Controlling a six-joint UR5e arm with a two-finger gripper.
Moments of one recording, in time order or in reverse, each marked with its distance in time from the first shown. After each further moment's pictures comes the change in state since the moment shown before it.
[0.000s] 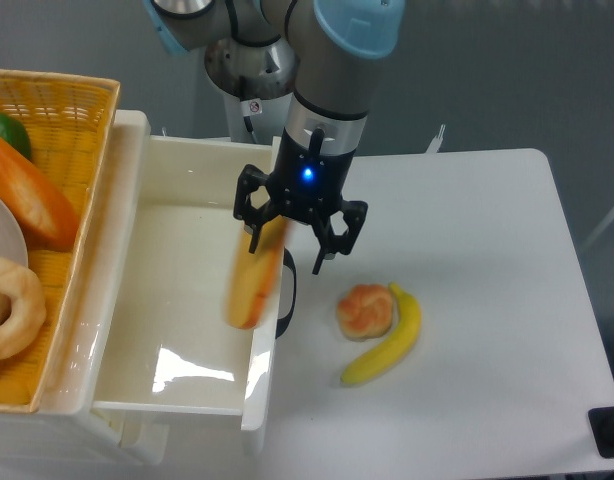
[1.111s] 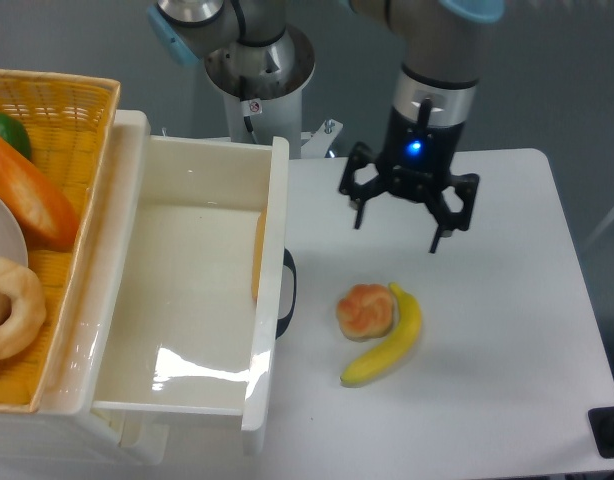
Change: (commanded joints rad) arm 0.256 -0.006 -0.038 0.008 0.142 0.569
